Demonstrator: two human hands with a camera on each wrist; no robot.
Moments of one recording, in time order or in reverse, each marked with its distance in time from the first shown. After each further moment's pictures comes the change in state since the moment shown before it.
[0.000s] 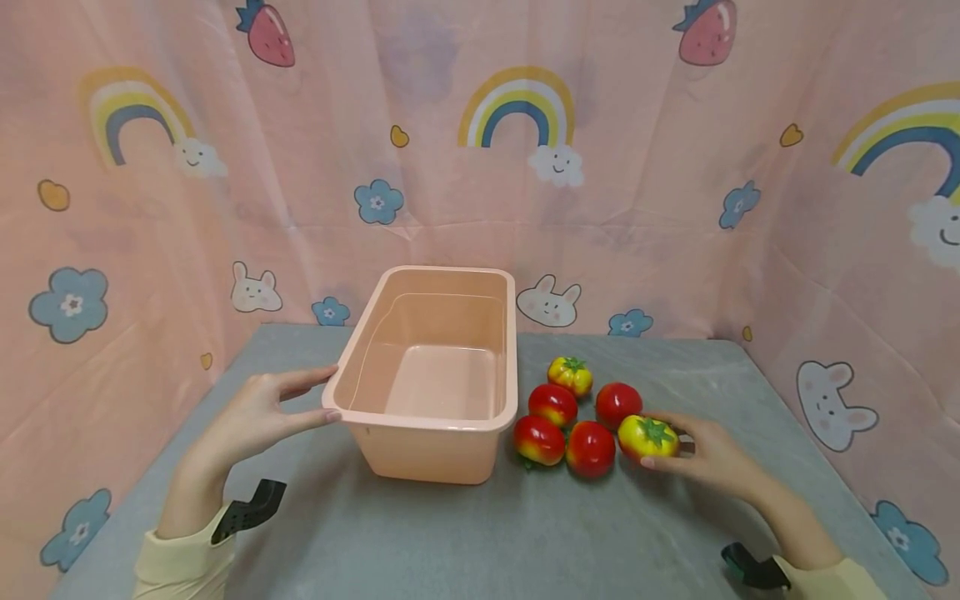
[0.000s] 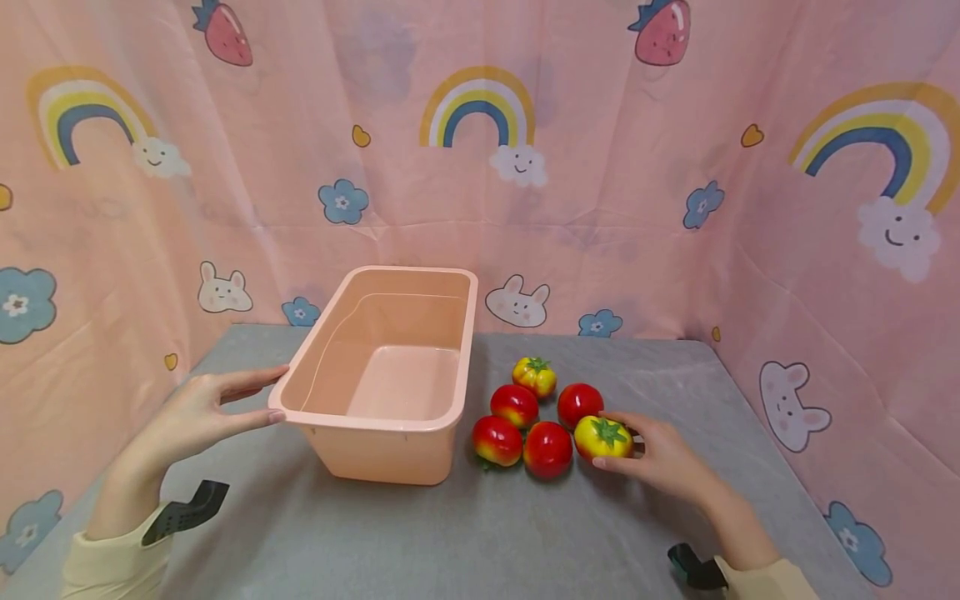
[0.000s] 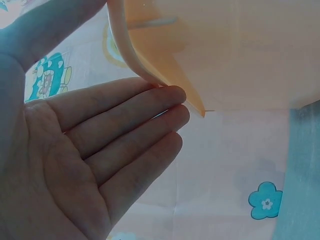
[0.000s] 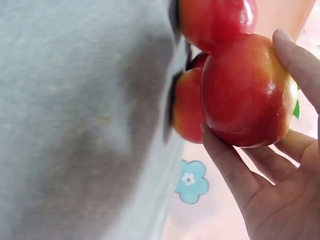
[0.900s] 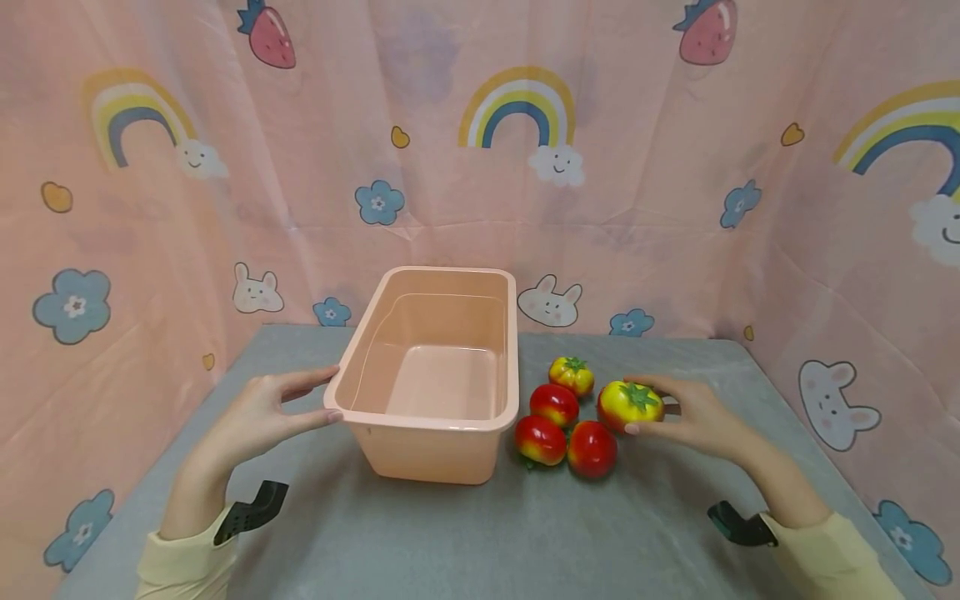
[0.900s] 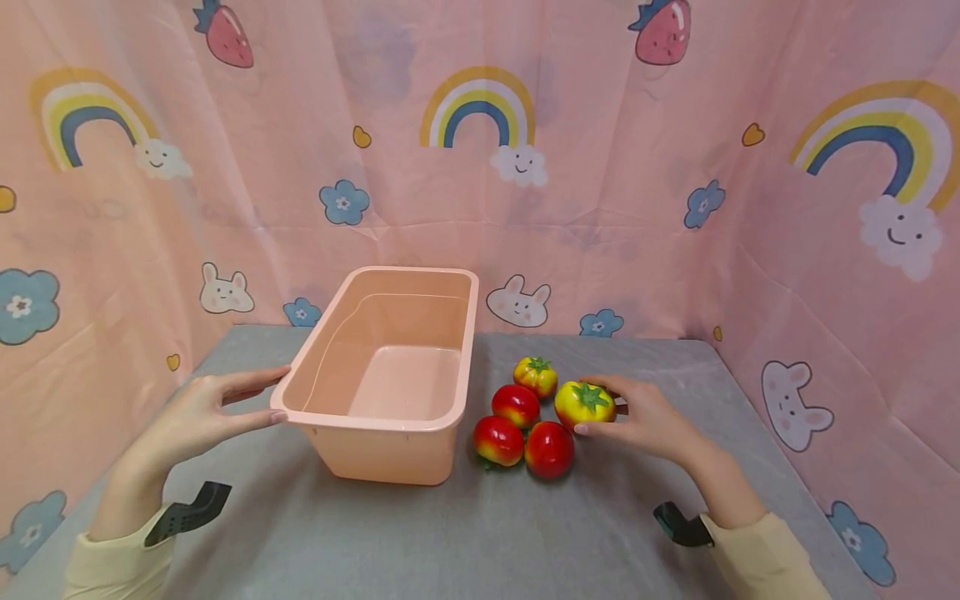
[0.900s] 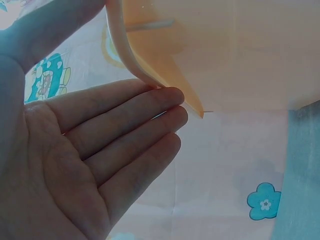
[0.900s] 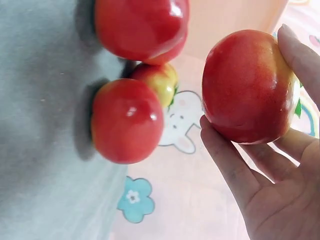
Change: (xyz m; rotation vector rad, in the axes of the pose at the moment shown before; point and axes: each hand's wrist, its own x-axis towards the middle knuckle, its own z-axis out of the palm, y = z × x) left_hand 0.001 0.000 0.001 0.019 0.015 0.009; right_hand 0.030 -0.040 -0.025 -0.035 0.043 -0.189
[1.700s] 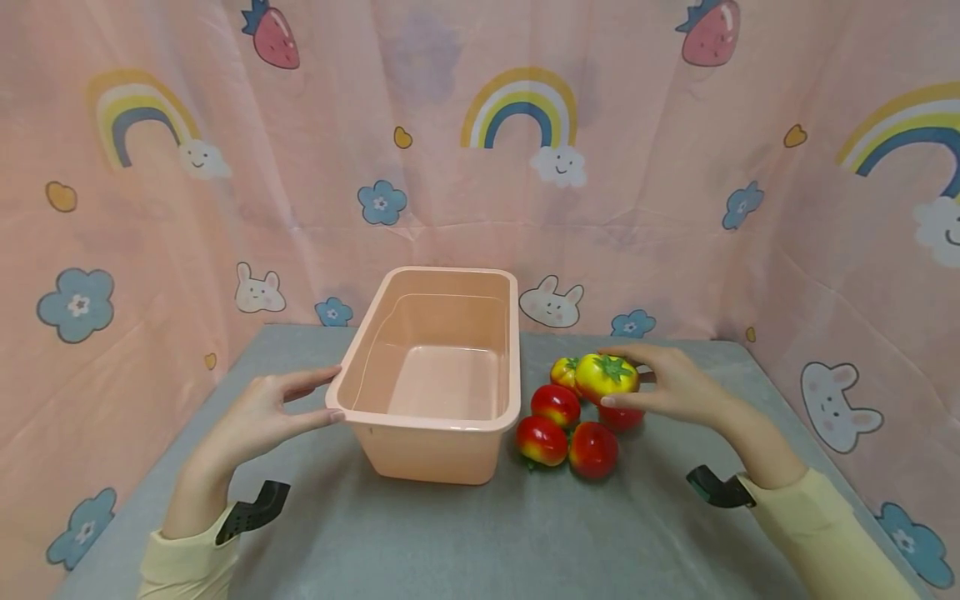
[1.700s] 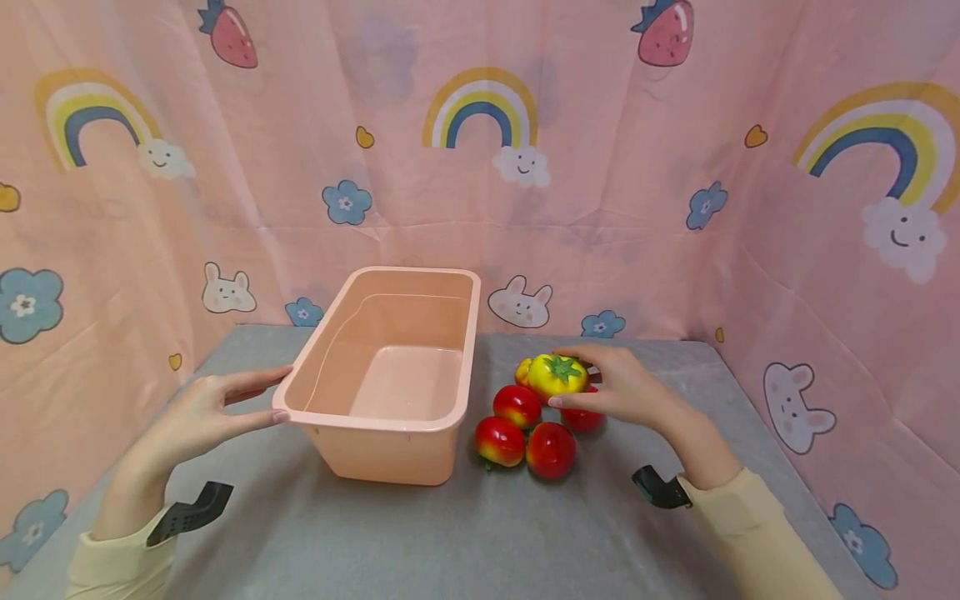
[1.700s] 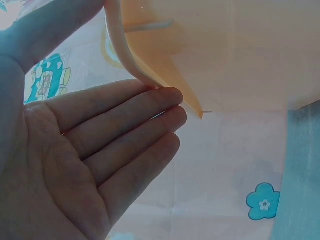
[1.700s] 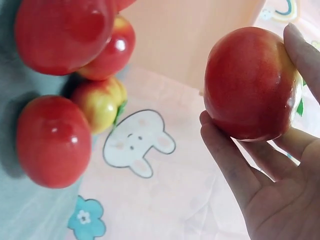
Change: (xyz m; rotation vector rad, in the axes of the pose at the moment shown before) left_hand 0.000 -0.001 0.001 -0.016 -0.004 0.000; right_hand 0.038 -0.033 -0.017 -0.035 -0.021 -0.117
